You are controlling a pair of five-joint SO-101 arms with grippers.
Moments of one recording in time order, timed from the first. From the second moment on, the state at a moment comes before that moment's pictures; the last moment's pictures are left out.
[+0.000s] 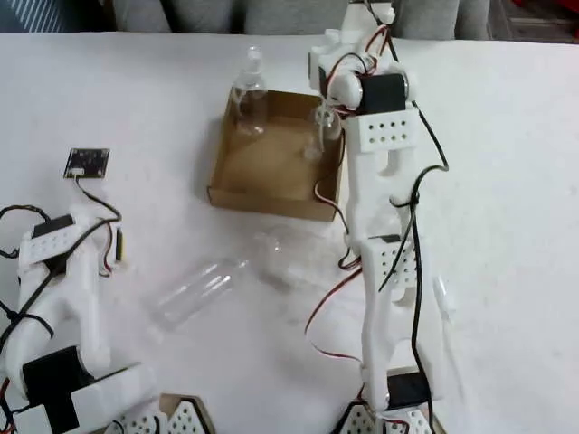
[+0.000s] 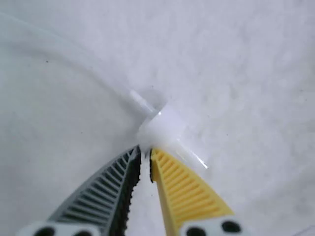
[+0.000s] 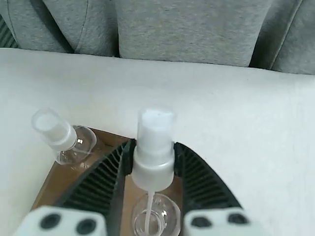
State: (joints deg) left arm -28.4 -11.3 48.2 46.8 -17.6; right arm -12.7 53.8 -92.9 83.3 -3.3
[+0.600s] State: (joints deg) left arm -28.4 -11.3 48.2 46.8 -17.7; right arm -12.6 59.3 -92.9 78.5 -3.3
